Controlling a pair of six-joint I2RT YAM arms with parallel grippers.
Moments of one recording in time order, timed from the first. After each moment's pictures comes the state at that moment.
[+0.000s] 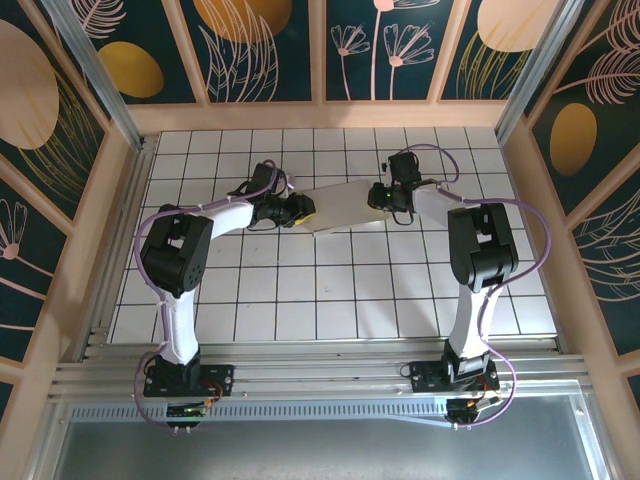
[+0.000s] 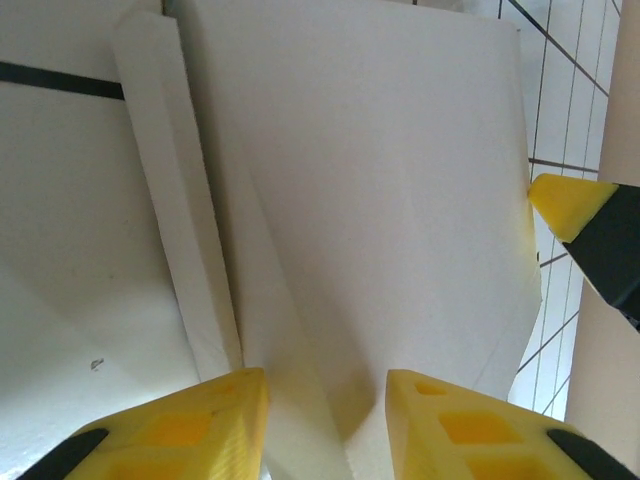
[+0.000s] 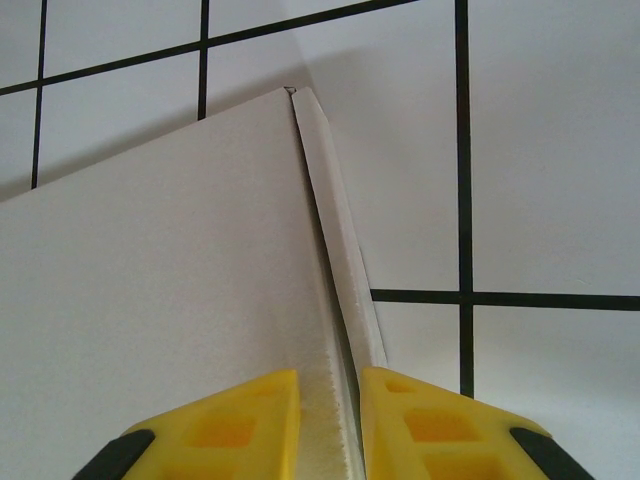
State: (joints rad) left arm -0.41 2.03 1.28 -0.11 0.55 -0.81; right arm 0.28 1.97 1.30 -0.26 -0.18 0.36
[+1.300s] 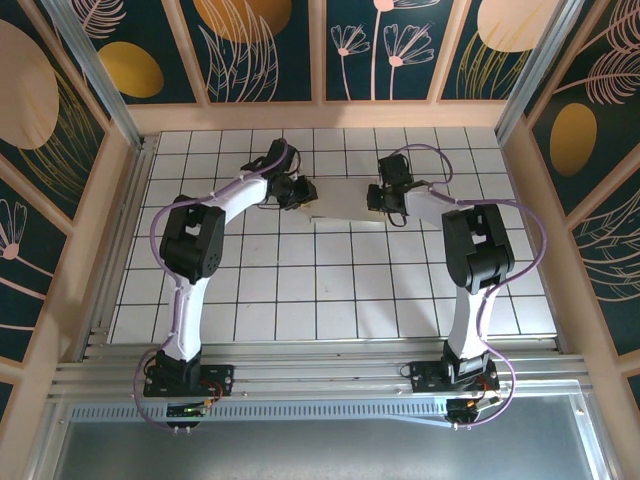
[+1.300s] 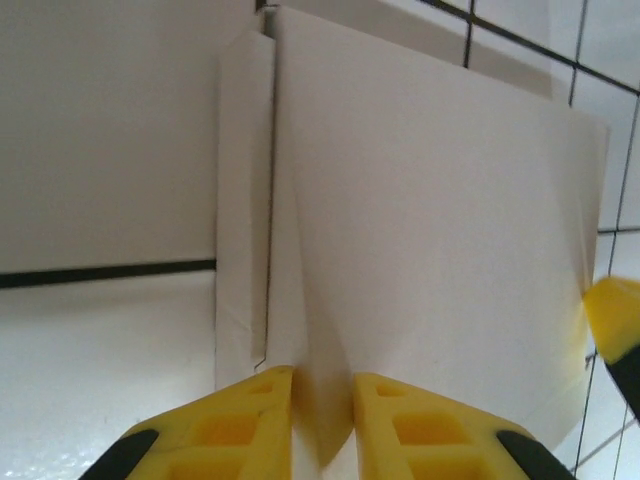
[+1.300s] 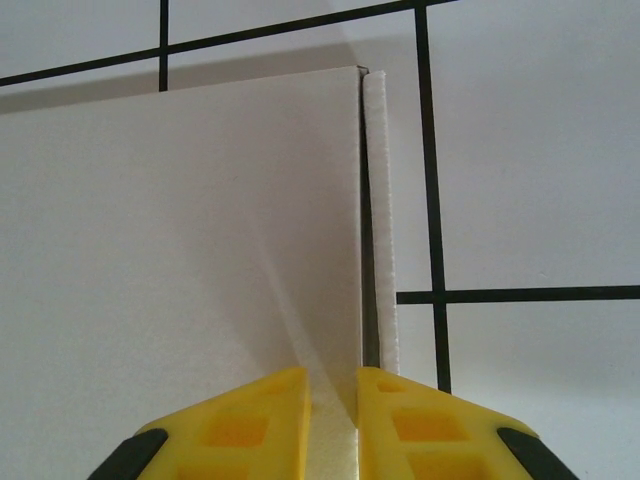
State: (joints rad) left arm -0.43 2.24 1.74 -0.50 0.38 -0.73; right arm 0.35 1.97 1.30 -0.26 -0.01 0.38
